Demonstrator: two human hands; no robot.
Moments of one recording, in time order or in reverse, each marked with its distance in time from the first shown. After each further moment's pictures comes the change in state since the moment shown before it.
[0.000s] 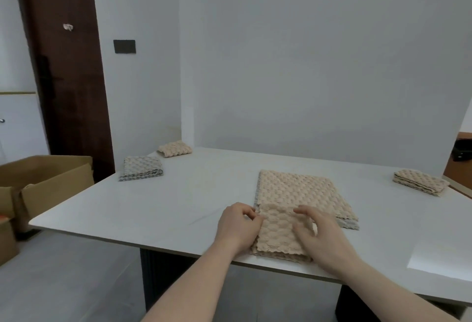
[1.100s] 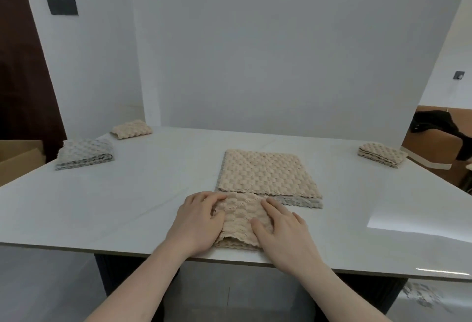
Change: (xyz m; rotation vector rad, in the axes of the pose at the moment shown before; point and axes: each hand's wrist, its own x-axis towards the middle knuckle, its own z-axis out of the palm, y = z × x) left_hand 0.000 -0.008 0.012 0.337 -0.201 0.173; right_hand -0.011 0.003 0.010 -0.156 -0.140 0.127
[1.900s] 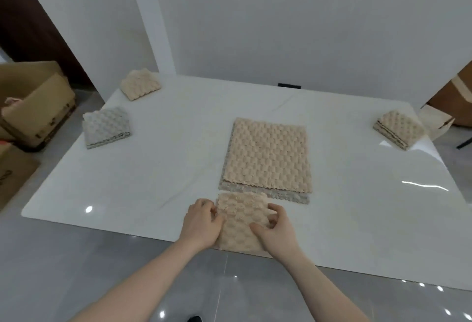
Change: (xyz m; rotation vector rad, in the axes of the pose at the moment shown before) left_hand 0.006 0.062 -0.073 -0.047 -0.372 -0.516; right_hand 0.029 -0.037 -0.095 0.595 -0.378 0.632
